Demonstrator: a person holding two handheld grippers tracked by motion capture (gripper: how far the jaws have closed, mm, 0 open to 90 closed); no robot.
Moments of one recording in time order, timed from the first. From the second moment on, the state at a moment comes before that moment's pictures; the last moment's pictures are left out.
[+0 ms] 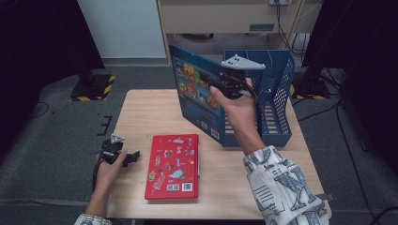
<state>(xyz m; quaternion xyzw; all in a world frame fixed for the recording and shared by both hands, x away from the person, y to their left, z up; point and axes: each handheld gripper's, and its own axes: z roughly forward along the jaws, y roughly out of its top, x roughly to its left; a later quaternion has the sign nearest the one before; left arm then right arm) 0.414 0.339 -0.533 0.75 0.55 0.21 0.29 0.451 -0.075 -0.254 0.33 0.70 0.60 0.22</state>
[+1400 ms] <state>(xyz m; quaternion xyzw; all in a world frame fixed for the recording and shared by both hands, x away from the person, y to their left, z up) 0.411 0.337 -0.537 0.75 0.55 0.22 0.30 0.432 -0.157 -0.236 0.38 0.66 0.58 0.28</state>
